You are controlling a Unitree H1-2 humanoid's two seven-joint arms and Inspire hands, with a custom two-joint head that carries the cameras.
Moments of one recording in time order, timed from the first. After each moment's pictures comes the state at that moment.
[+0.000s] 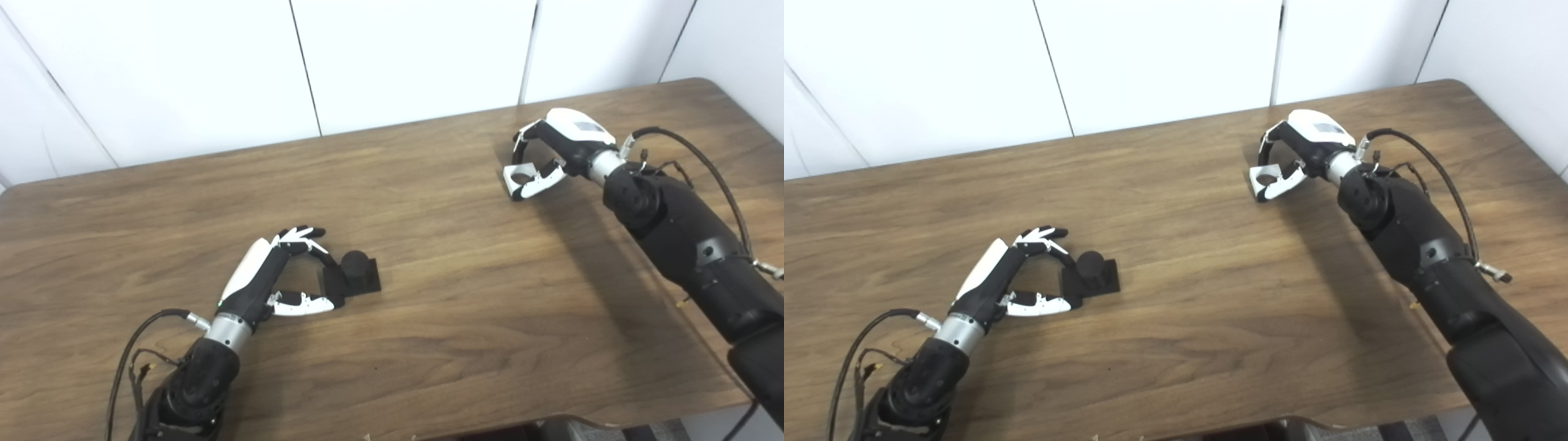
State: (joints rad) left arm -0.22 0.29 -0.30 0.06 0.36 0.03 -0.16; right arm -0.58 -0.58 0.30 0.45 -0.60 0.04 0.13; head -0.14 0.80
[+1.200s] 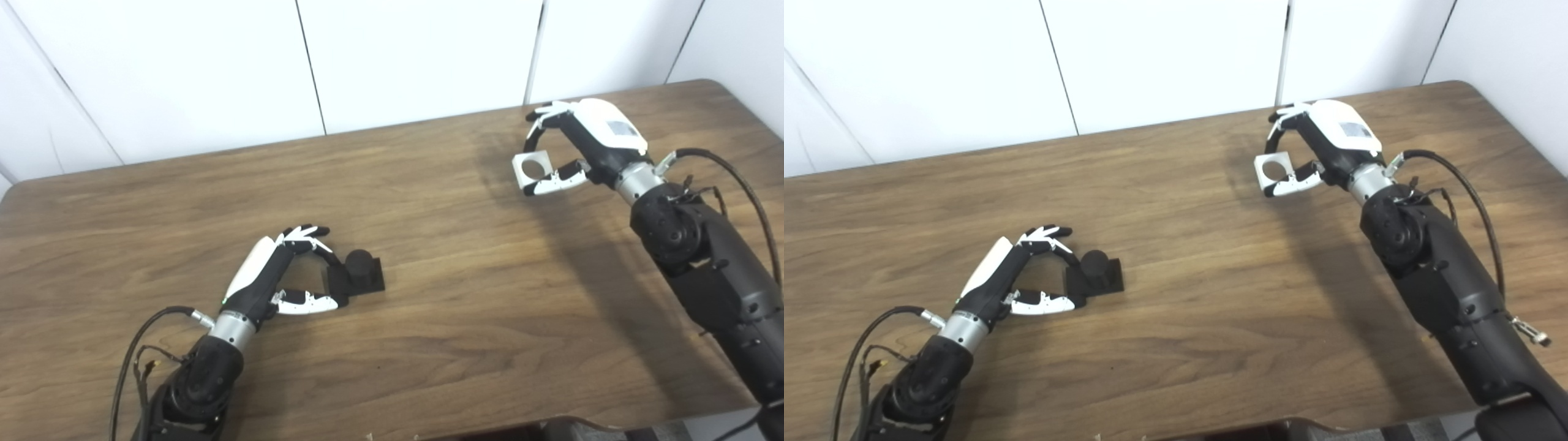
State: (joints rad) left arm -0.22 0.29 -0.30 0.06 0.36 0.03 -0.16; right arm -0.39 -0.57 0.15 0.01 -0.61 0.05 0.11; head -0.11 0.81
